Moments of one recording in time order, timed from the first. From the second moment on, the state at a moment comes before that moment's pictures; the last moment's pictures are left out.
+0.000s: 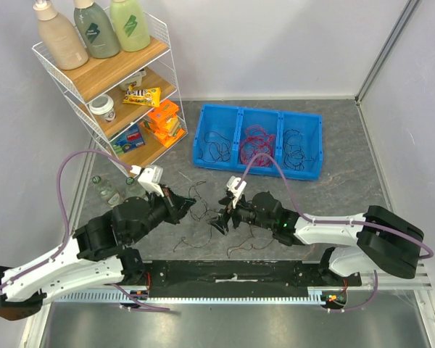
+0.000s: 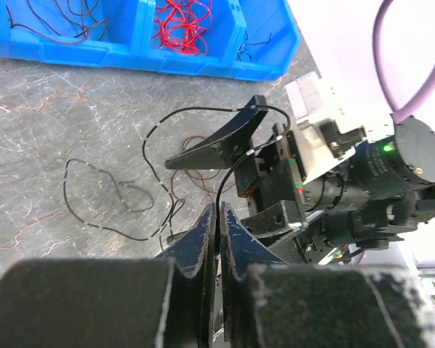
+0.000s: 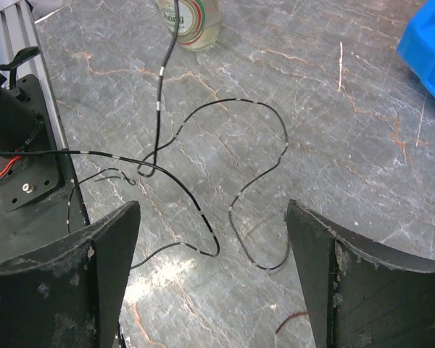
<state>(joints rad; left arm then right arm) -1.11 0.56 0.74 -0.50 -0.41 -0.75 1.04 1.34 0.47 0.65 -0.09 0.18</state>
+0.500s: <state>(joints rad) -1.11 0.55 0.77 -0.53 -0.41 -0.75 1.05 1.48 0.60 0.75 -0.23 0.24</state>
